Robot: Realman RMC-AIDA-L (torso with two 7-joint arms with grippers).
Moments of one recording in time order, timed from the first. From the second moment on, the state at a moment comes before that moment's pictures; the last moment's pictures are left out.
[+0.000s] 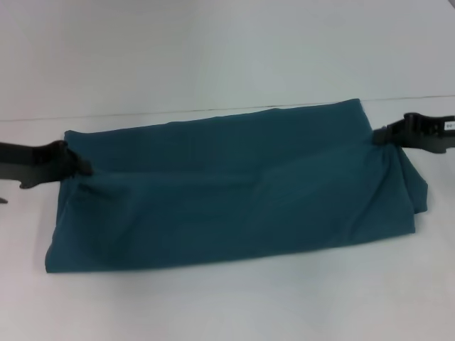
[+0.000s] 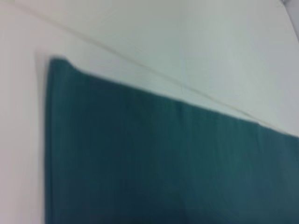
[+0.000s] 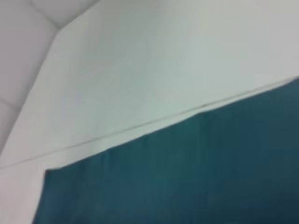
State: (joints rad) left arm -0.80 -1.96 0.53 0.70 2.52 1.32 -2.62; right arm 0.69 1.94 -0.54 -0.77 -2.35 -1.35 2.47
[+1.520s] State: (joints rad) left arm -0.89 -2.04 0.74 0.54 2.51 0.65 -2.64; right arm 0.89 2.02 -0.80 -0.46 -2.35 -0.50 2.45
